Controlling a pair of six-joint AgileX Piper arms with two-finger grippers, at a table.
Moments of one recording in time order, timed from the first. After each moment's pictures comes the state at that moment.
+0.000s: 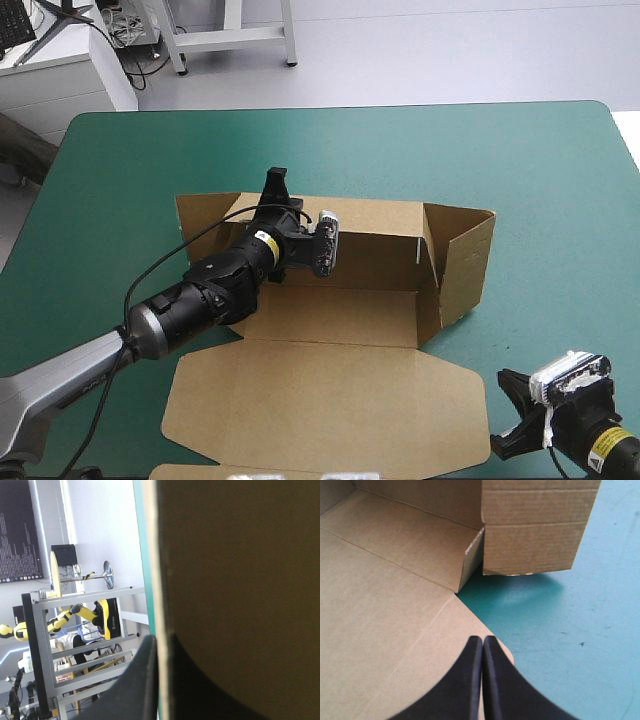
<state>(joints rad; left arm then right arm) -0.82 1.46 -1.08 1.09 0.44 0.15 0.60 0.25 -0.42 -0.05 0.77 0.14</state>
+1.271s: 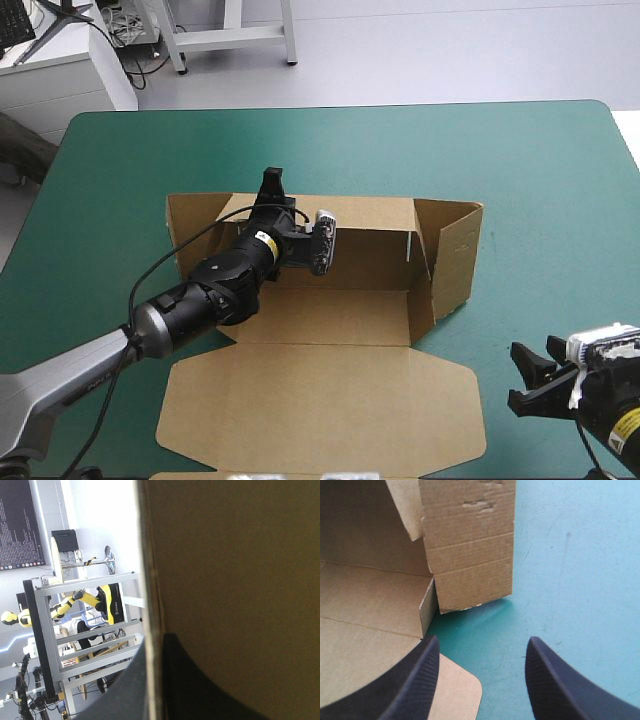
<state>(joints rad) -0.82 1.47 -1.07 1.16 0.49 0.10 0.60 0.33 -0.59 -0.25 0.83 0.44</state>
